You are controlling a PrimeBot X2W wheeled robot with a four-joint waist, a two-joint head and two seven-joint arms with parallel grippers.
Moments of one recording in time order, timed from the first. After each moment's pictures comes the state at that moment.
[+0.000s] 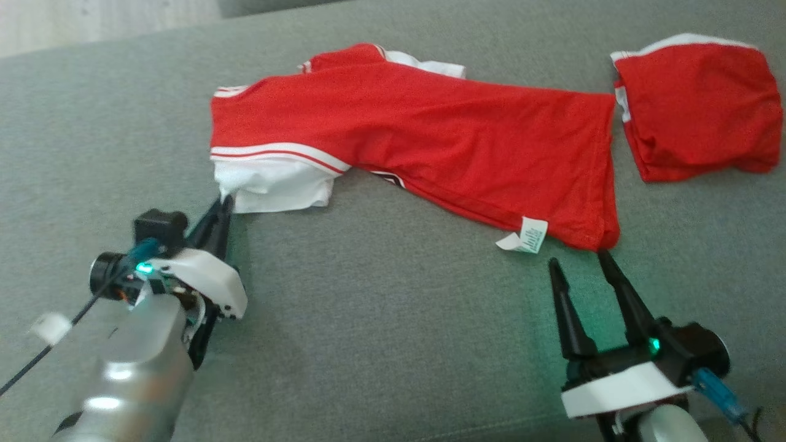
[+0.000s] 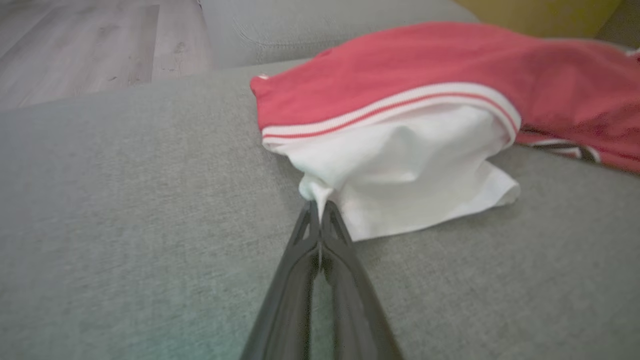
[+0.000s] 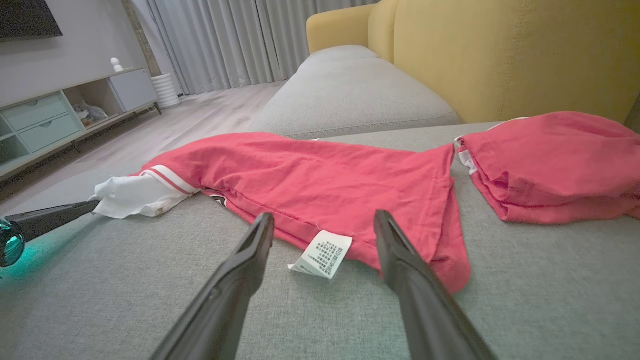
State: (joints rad) left arm -0.70 0.21 -0.60 1.09 -0.52 -0.13 -0.25; right arm 0.04 -0.04 0.17 0.11 0.12 0.12 -0.26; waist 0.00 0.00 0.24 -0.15
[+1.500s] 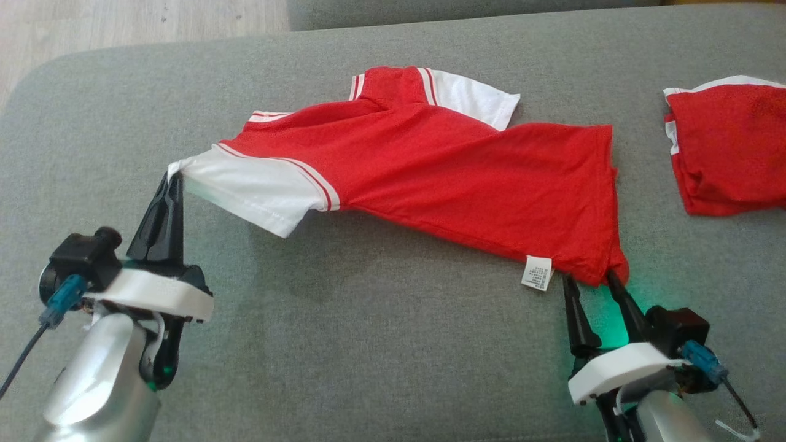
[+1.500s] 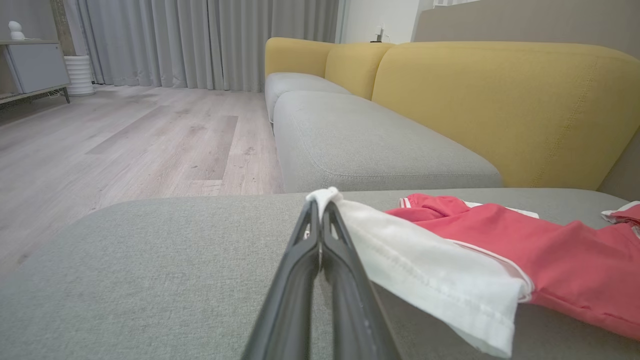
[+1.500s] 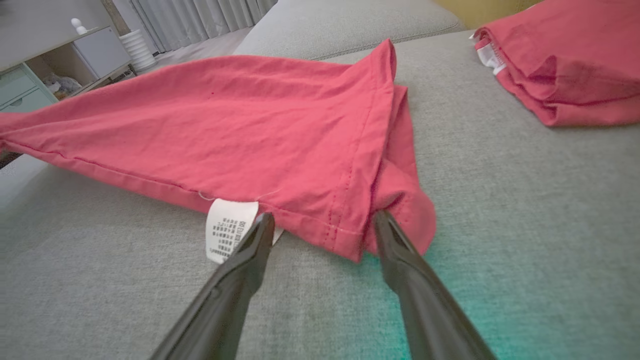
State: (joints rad) left arm -0.40 0.34 -0.35 0.46 -0.53 -0.07 -0.25; right arm -0.12 -0.04 0.10 0.54 0.22 0.12 -0.26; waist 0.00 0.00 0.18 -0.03
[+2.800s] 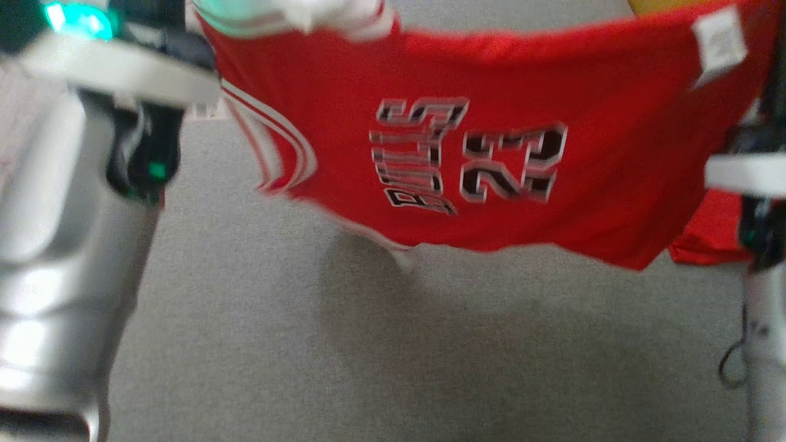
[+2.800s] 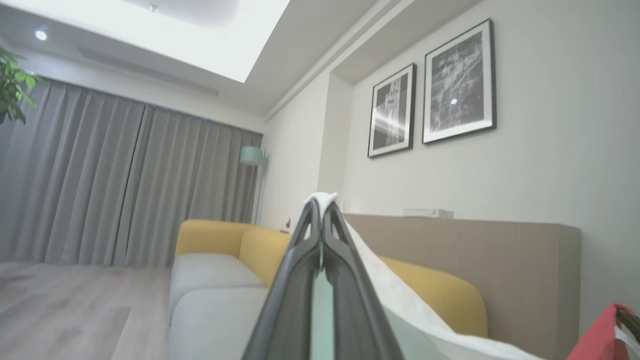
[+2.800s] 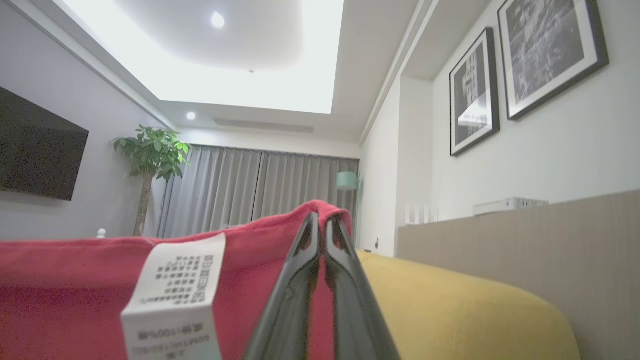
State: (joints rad) left arm -0.81 0.30 -0.37 0.22 -0.76 -0.12 -0.04; right arm -0.45 -0.16 -0.10 0.13 0.06 0.12 -0.26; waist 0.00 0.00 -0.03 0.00
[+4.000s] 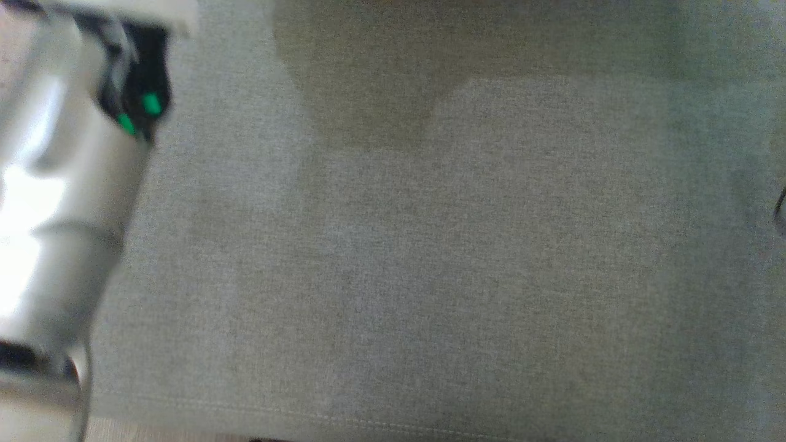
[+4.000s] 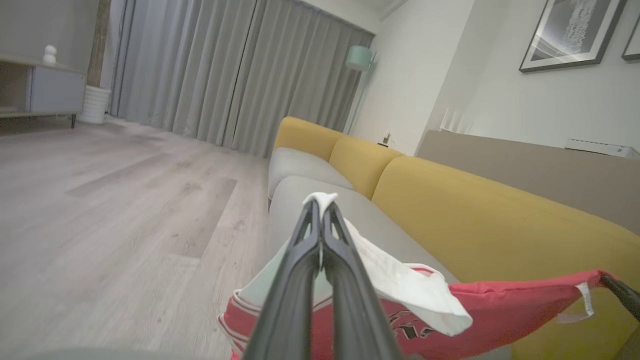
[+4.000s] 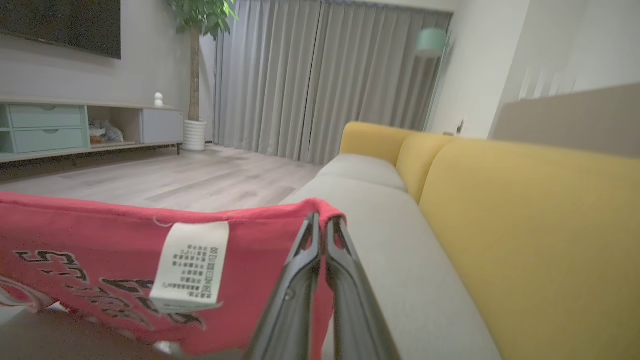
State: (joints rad) left arm -1.13 0.31 -0.59 0.60 -0.99 -0.12 -0.24; right arm -1.14 -0.30 0.09 0.80 0.02 0.12 -0.26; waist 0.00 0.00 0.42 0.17
